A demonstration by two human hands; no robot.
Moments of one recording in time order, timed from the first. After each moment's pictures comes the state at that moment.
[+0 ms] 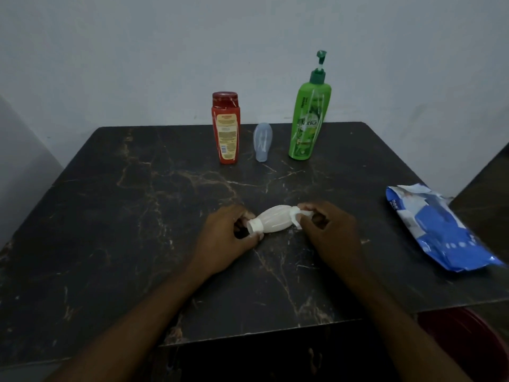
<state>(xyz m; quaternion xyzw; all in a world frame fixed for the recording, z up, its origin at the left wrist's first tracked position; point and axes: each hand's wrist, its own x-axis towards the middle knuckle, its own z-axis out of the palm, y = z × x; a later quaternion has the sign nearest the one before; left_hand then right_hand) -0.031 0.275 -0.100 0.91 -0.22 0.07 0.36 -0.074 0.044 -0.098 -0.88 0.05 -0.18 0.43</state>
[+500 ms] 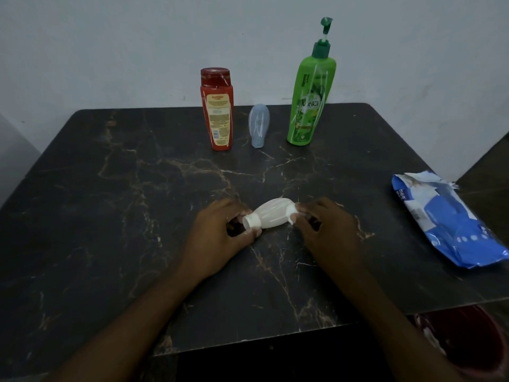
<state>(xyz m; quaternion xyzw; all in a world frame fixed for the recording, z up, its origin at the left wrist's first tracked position) -0.029 0.276 -0.107 0.89 -0.25 0.10 0.37 -0.071 0.053 -0.108 -0.93 0.04 -0.18 0.32</state>
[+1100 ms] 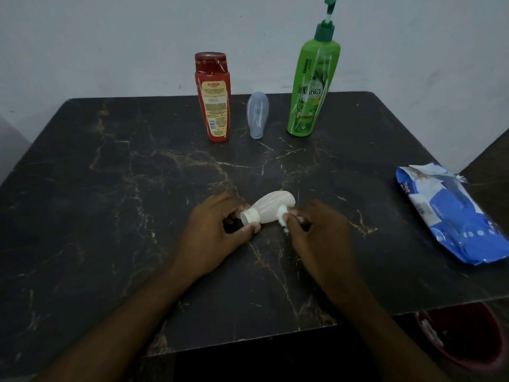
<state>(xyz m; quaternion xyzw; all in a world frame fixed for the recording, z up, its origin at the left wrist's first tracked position) -0.029 0.276 -0.107 0.89 -0.26 0.10 0.36 -0.080 0.075 -0.105 -0.93 0.06 -0.17 0.33</state>
